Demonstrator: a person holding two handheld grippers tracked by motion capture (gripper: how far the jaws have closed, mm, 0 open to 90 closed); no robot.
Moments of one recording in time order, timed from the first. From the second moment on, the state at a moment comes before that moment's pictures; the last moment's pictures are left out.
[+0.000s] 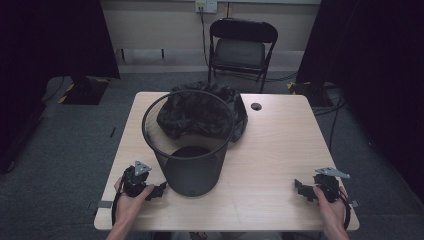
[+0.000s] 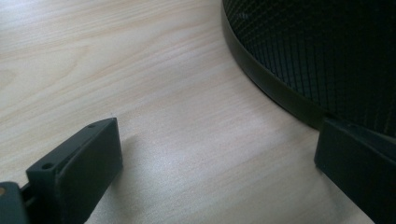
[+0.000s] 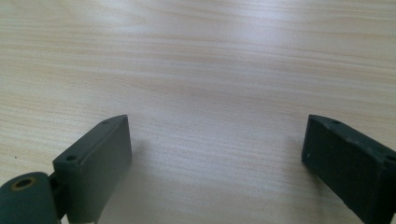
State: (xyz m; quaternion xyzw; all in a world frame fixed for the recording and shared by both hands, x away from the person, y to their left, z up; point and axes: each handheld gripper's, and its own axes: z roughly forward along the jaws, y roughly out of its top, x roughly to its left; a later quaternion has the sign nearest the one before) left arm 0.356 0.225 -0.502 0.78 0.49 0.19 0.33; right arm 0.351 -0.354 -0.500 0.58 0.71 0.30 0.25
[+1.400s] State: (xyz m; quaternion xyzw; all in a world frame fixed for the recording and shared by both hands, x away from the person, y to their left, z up) left arm 0.358 0.254 -0.417 0.68 0.51 0.25 0.47; right arm 0.378 -0.230 -0.388 0.37 0.75 0.53 0.17
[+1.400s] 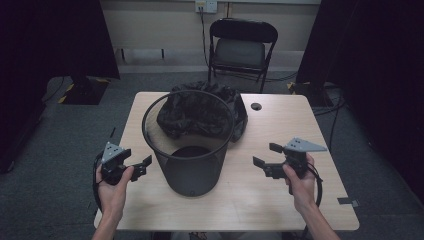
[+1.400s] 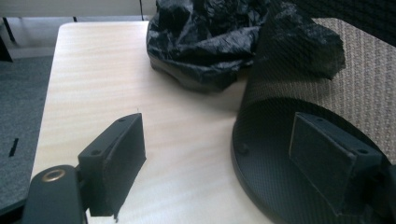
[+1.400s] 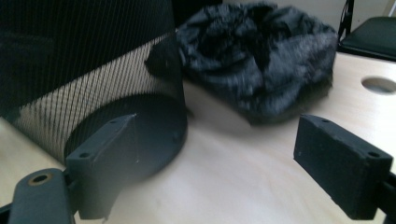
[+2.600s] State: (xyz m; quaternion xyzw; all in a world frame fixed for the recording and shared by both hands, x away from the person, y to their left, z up) left arm 0.370 0.244 -0.427 0.68 0.48 0.26 0.48; right arm 0.425 -0.159 -0.402 0.33 0.75 0.54 0.21
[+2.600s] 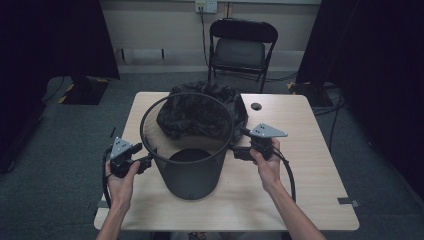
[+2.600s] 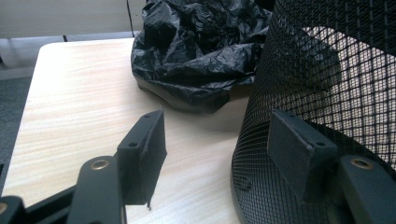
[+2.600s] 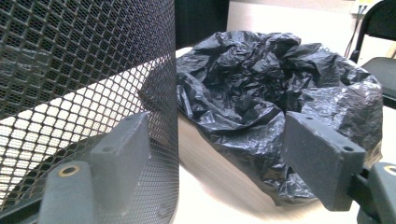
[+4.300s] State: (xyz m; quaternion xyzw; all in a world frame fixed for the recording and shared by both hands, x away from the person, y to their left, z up) left arm 0.370 0.080 -0.425 0.74 0.42 0.20 0.48; right arm 0.350 -0.311 -0.410 0.44 0.67 0.53 0.27
